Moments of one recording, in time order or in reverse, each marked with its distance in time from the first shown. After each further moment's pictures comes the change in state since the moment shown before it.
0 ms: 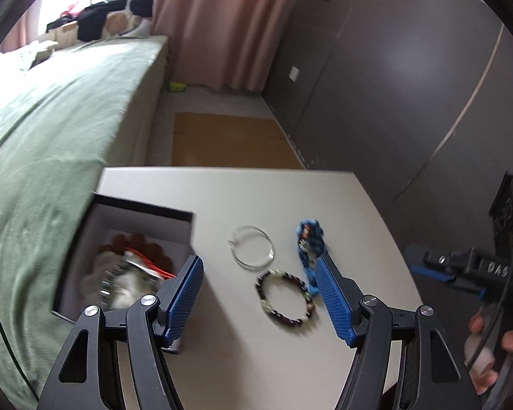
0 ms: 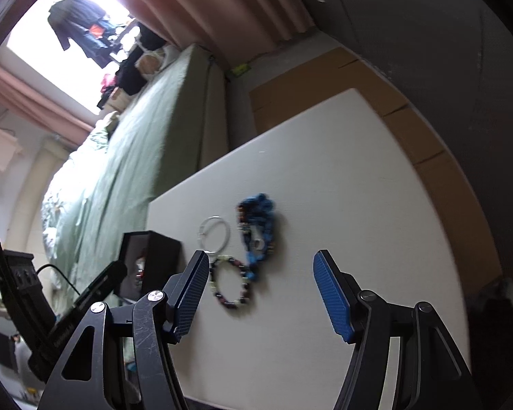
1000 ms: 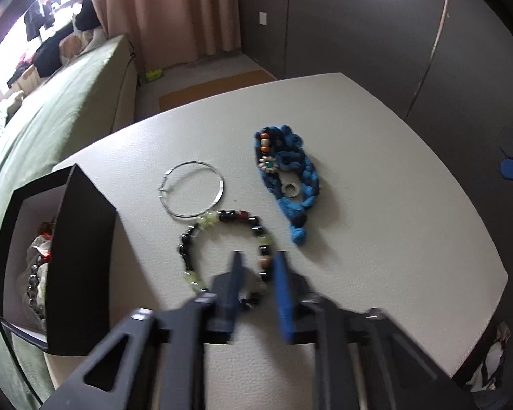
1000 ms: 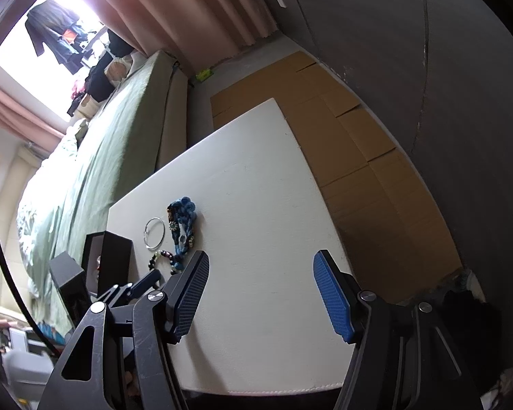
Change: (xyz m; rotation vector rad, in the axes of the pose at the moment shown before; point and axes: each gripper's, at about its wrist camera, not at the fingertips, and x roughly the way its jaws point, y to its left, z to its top) left arm 0.083 -0.055 -0.048 0.269 0.166 0.156; right arm -0.046 -0.061 -0.001 0.024 -0.009 -0.121
